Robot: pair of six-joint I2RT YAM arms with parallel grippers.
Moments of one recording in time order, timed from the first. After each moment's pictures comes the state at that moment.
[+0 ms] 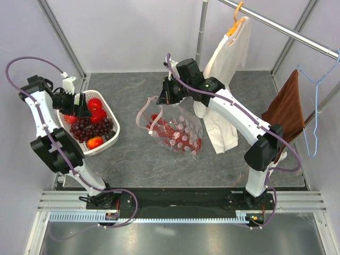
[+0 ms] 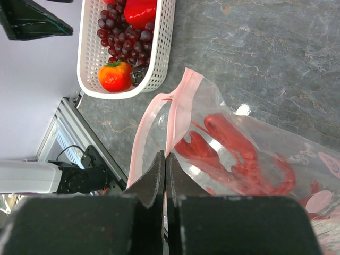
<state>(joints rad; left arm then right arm) 0.56 1.77 1.77 -1.30 0.68 0.82 0.69 1.85 1.92 -0.65 -0.36 0.45</state>
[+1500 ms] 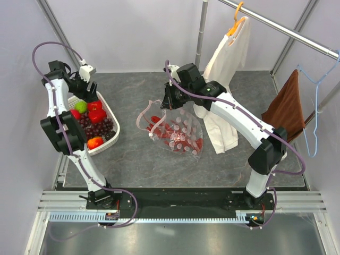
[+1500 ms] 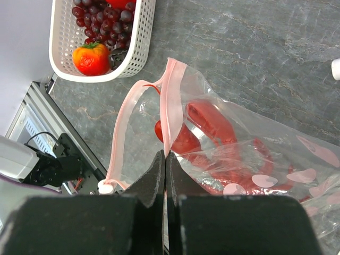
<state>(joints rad) 0.39 2.04 1.97 -1.02 0.59 0.91 0.70 1.79 1.83 -0.67 -0.30 0.35</state>
